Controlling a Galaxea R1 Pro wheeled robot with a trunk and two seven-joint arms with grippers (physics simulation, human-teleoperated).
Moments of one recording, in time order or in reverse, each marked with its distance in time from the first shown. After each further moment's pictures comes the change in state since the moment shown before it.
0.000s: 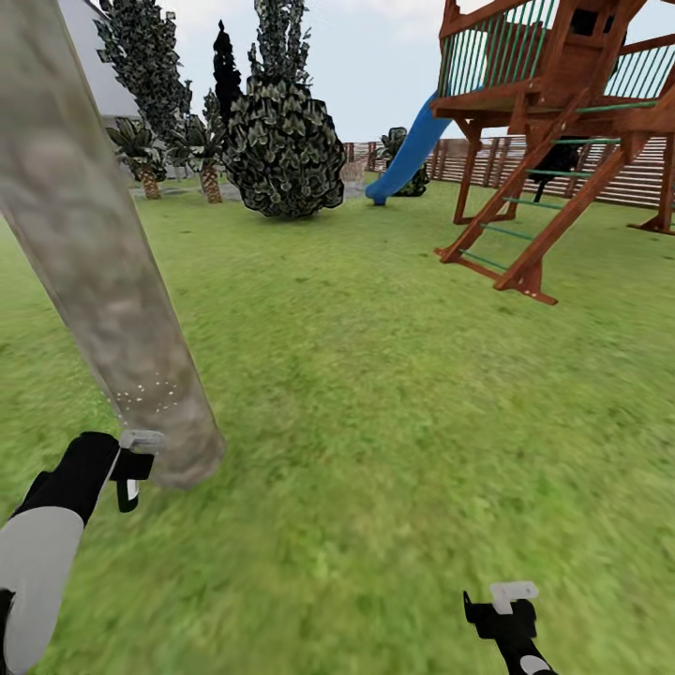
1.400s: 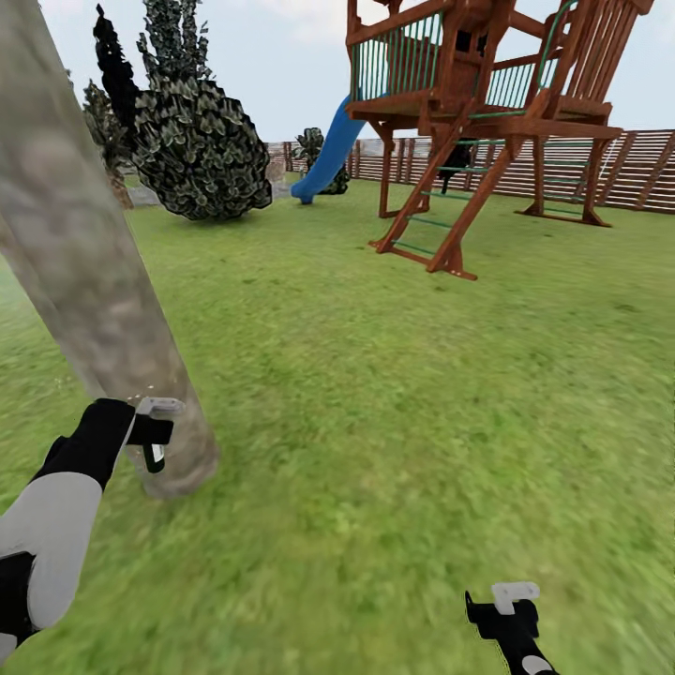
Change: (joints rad) left arm -0.110 -0.043 -0.055 -0.014 -0.005 0.010 -0.065; right arm 0.000 -0.006 -0.001 0.001 -0.001 0.000 -0.002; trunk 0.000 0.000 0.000
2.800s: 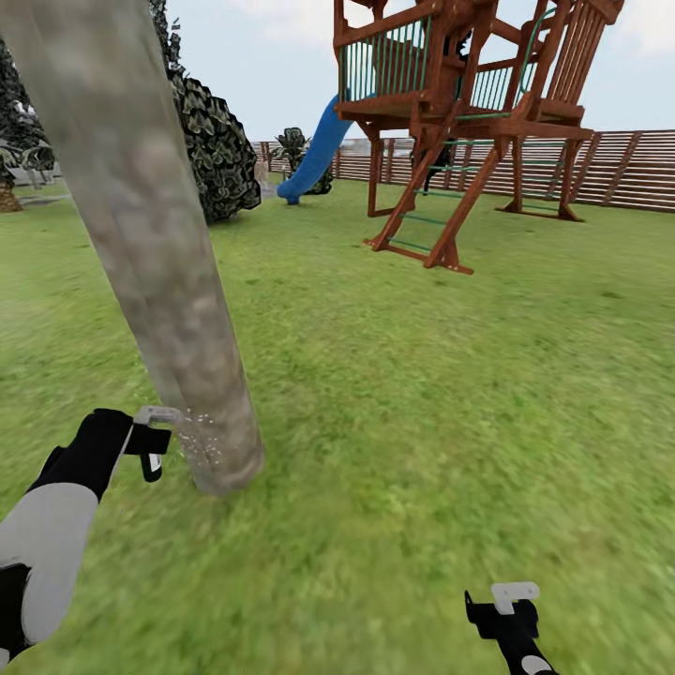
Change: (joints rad) left arm 0.035 0.010 -0.003 0.000 0.002 -0.019 -0.006; right arm 0.000 0.001 0.000 0.000 0.000 0.000 -0.001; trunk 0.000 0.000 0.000
